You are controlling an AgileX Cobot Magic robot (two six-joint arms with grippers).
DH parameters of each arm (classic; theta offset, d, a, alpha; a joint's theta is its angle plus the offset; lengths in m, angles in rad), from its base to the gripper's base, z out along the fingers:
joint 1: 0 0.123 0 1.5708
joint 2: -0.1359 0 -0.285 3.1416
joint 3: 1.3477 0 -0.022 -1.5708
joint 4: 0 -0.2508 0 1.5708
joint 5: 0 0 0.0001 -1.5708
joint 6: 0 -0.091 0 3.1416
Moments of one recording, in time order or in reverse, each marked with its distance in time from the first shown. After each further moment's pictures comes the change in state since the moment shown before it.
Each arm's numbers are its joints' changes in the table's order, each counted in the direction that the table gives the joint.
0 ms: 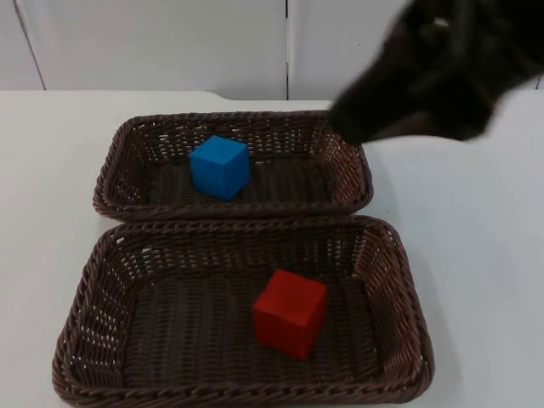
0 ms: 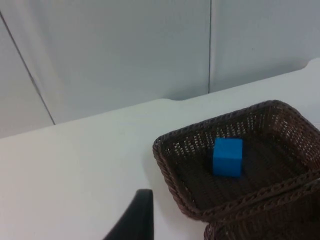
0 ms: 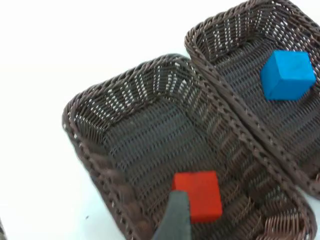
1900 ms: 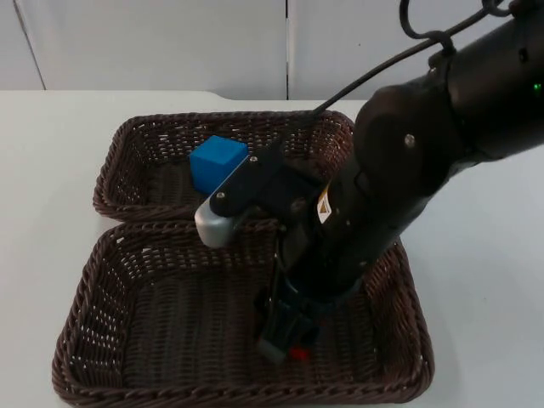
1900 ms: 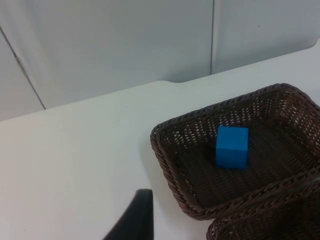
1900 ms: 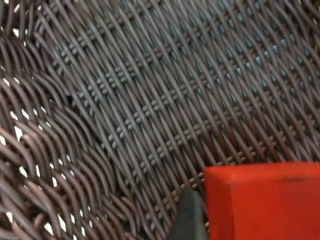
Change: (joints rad) right arm 0.000 -0.739 -0.158 0.000 -0.185 0.065; left arm 0.000 -0.167 -0.001 -0.004 -0.094 0.002
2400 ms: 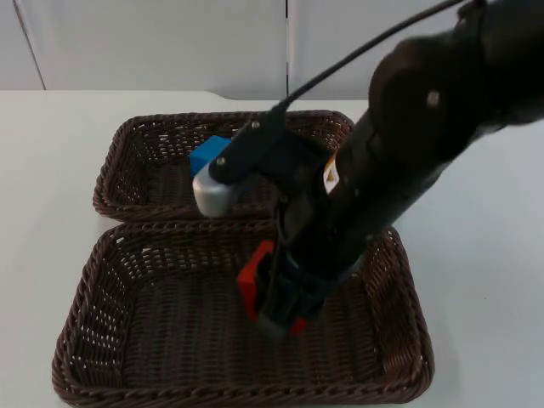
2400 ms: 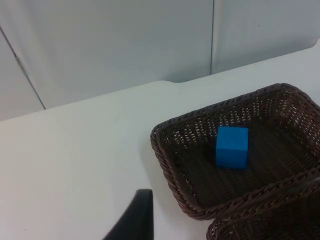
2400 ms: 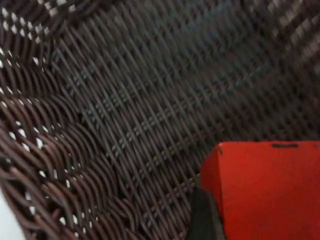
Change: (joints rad) right arm 0.000 0.063 0.000 0.000 0.021 0.004; left arm 0.000 0.000 0.000 0.000 0.000 0.000
